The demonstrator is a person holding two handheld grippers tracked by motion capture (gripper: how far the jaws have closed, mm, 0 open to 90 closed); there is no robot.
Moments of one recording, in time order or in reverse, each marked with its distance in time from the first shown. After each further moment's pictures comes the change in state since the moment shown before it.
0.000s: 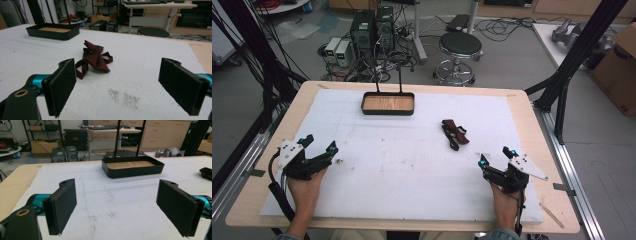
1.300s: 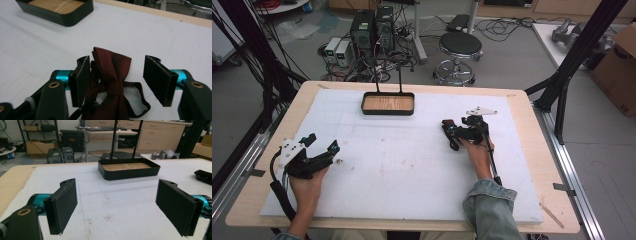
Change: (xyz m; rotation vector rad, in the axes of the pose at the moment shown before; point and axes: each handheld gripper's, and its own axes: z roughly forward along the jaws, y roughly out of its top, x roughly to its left) left arm -0.001 0.000 0.004 -0.015 -0.029 -0.016; right arm 0.007 0.041 0.170 0.330 0.209 -0.042
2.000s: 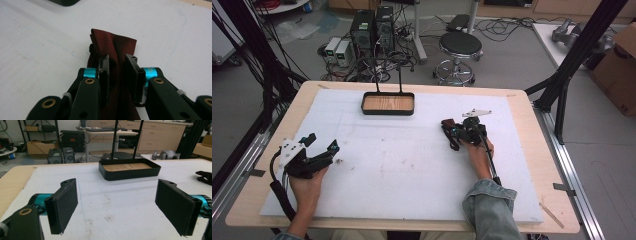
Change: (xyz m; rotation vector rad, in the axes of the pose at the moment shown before) left arm 0.000 0.000 0.000 -0.002 0.002 -0.001; right arm 0.003 -0.004 0.007 0.104 -0.003 -0.033
